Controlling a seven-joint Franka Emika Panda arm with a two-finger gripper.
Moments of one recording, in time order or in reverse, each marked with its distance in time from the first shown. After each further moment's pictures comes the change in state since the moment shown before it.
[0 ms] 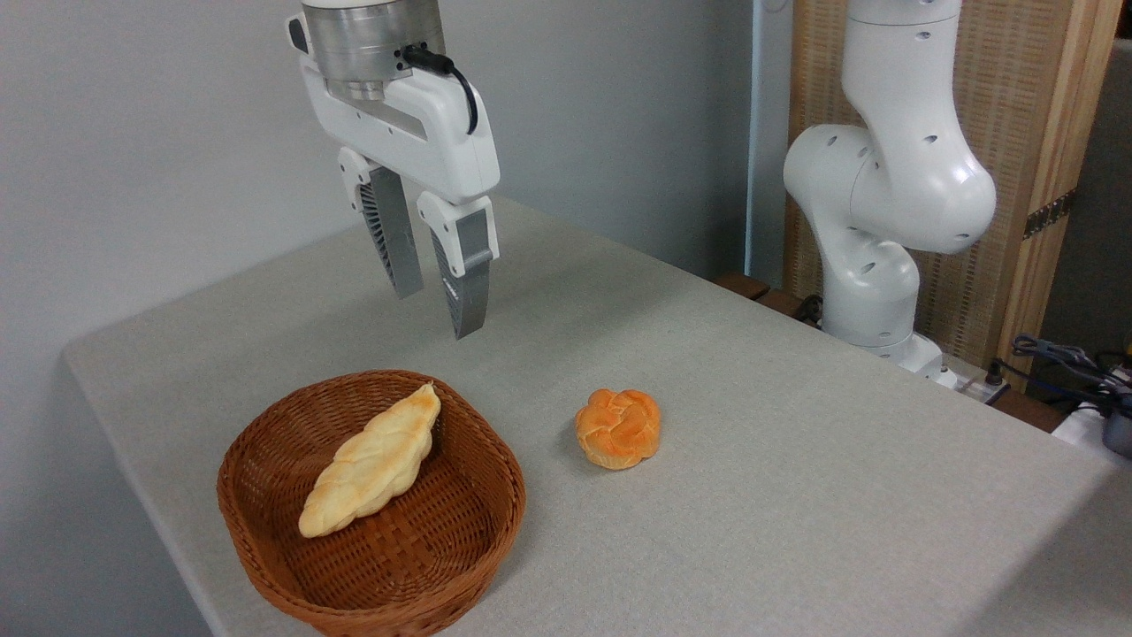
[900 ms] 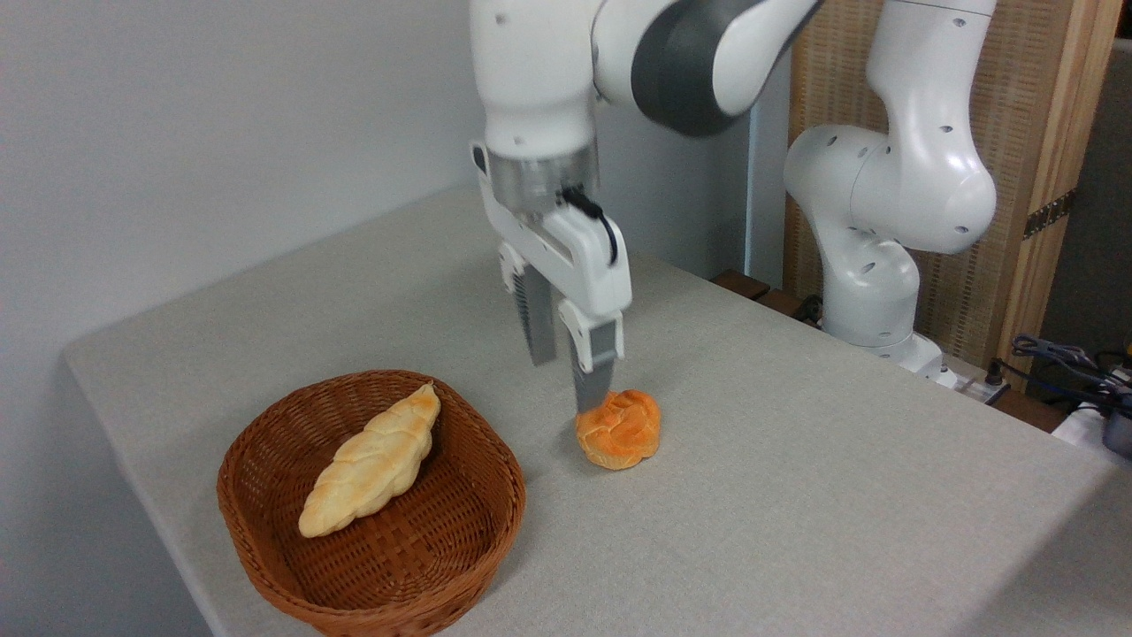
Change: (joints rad) arm 0.002 -0.319 0.036 -0.645 0.000 0.347 0.246
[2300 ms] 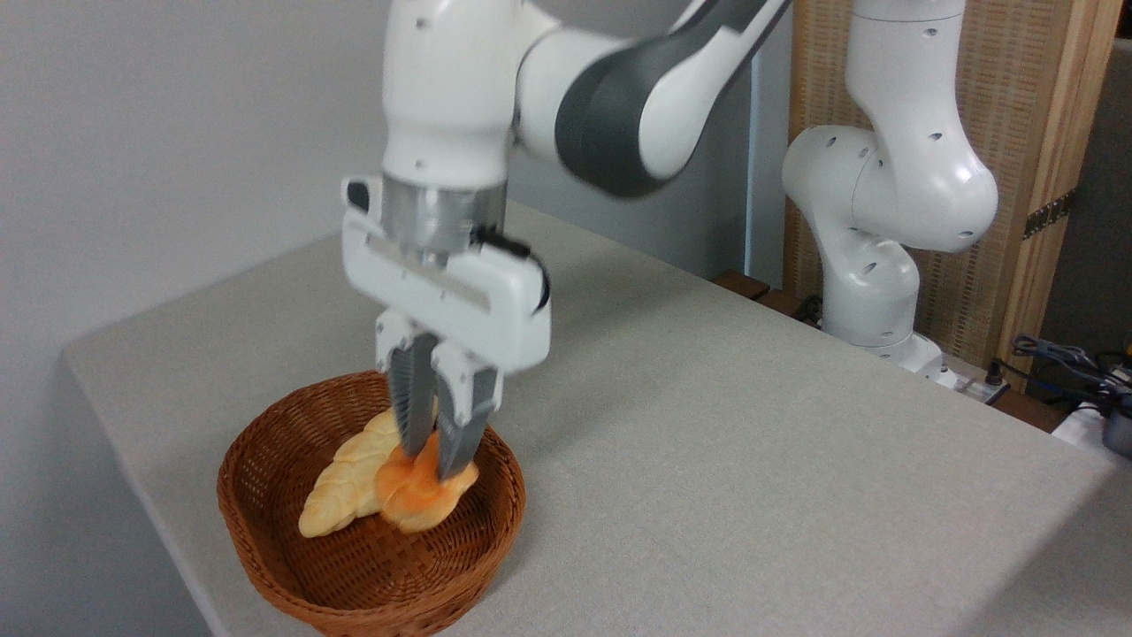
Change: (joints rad) arm 0.046 0.251 -0.005 0.221 0.000 0.264 -0.269
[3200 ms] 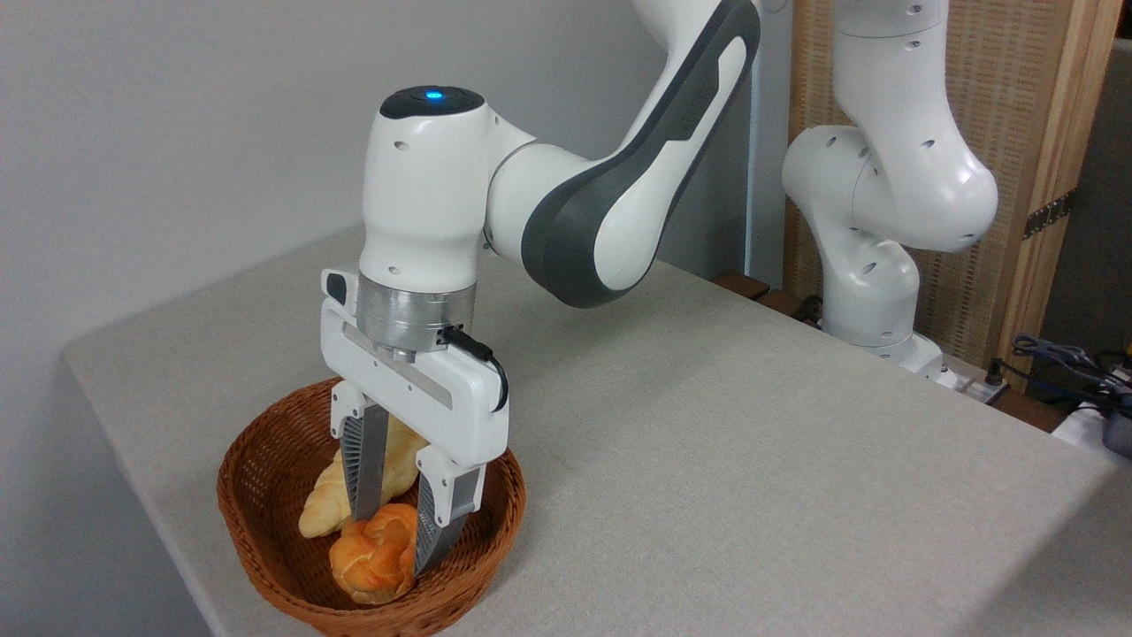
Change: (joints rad) arm -0.001 0.176 -0.028 -0.014 0.000 0.255 0.000
